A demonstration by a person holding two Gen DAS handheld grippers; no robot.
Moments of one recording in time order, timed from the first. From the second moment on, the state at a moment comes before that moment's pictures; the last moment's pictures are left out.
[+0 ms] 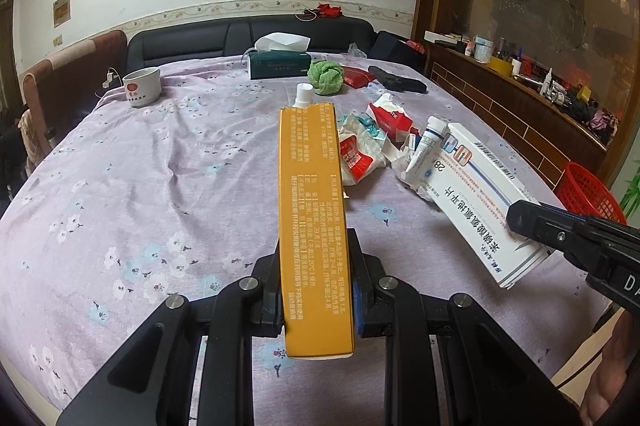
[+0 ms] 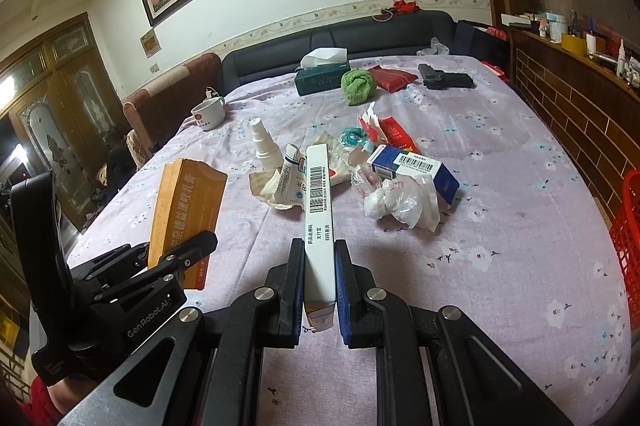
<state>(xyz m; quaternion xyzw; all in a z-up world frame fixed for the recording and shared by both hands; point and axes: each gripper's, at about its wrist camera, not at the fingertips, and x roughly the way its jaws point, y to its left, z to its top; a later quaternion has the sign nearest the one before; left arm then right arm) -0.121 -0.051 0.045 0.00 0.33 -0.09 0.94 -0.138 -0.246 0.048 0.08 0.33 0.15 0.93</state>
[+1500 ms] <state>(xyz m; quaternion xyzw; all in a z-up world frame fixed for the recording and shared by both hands) -0.093 -0.306 0.094 0.08 0.36 -0.38 0.85 -0.221 -0.550 0.071 0.27 0.21 -0.12 0.93</state>
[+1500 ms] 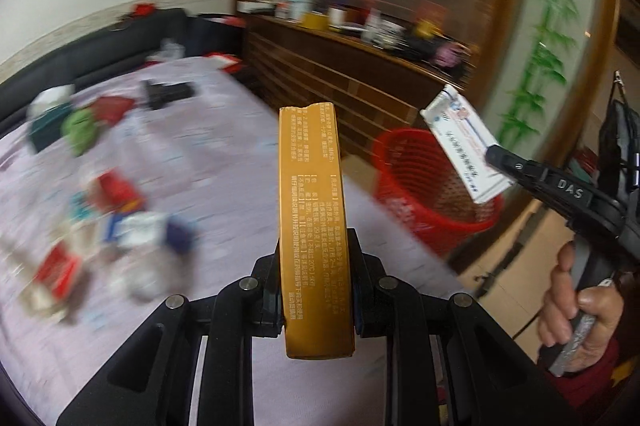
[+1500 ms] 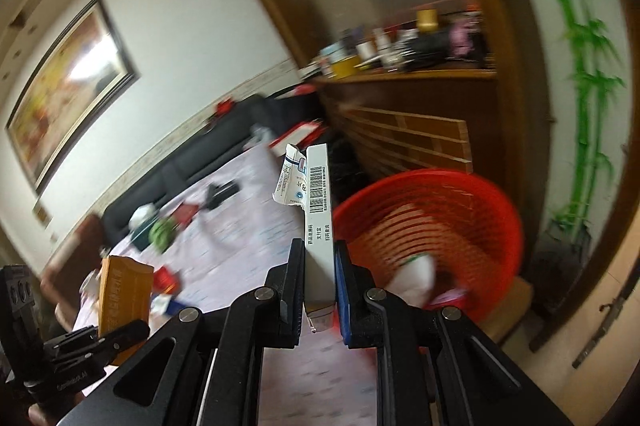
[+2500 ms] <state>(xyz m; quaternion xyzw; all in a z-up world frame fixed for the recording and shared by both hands) -0.088 -0.381 0.068 0.11 0.38 -0.38 0.84 -0.206 -0.600 0.038 0.29 0.25 -0.14 0.91</state>
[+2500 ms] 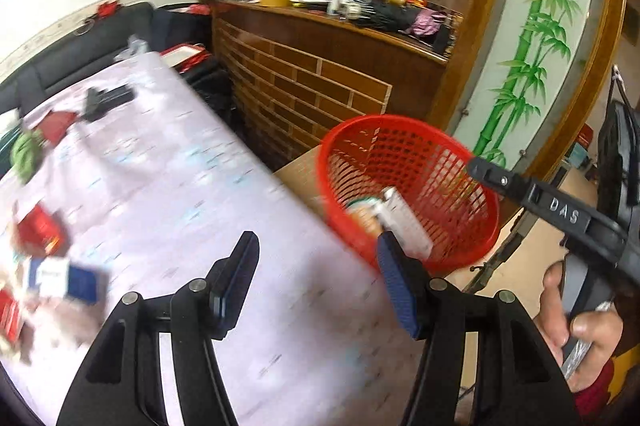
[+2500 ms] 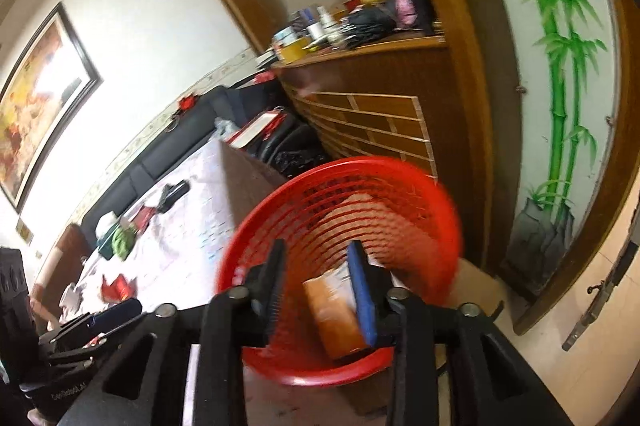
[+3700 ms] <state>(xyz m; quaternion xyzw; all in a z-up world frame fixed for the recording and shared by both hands) -0.055 -0.025 0.053 -0.02 0.38 -0.17 0.91 -0.018 -0.282 -0.003 0.14 0.42 0.11 0.89</state>
